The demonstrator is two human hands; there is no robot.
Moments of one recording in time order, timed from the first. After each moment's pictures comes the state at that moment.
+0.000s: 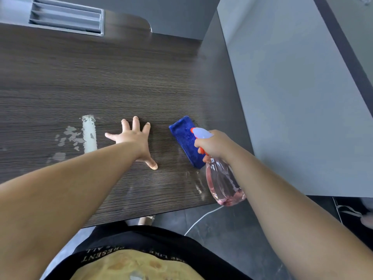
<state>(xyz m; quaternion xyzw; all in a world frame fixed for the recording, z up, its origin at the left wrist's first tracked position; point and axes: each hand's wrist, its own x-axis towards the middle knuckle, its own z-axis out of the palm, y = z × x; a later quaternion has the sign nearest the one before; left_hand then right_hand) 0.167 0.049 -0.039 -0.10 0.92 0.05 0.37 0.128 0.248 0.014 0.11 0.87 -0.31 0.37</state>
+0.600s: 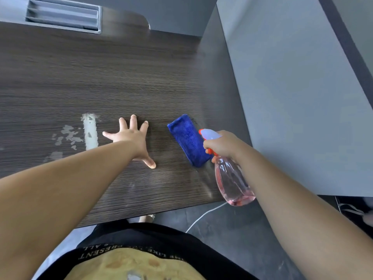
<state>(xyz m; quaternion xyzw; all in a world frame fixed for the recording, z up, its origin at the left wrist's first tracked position) 0.167 0.048 -0.040 -0.10 0.92 0.05 0.37 0.121 0.273 0.012 0.11 0.87 -0.27 0.39</state>
